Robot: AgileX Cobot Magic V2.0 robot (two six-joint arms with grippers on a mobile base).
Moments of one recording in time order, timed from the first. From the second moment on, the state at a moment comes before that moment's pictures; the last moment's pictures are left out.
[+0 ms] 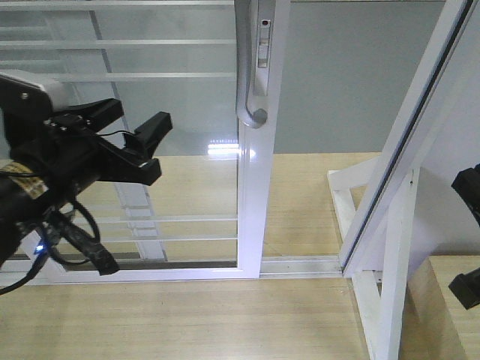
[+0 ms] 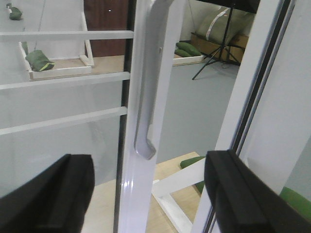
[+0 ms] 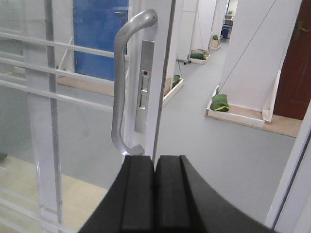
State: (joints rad) left arm -0.58 1.25 -0.58 -0.09 -0.45 -0.05; right arm 0.33 0.36 -0.31 0.32 0.09 -0.42
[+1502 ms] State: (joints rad) left arm -0.59 1.98 -1.44 -0.35 -0.31 0.18; right arm 0.33 0.36 -0.31 0.31 0.22 -0.42
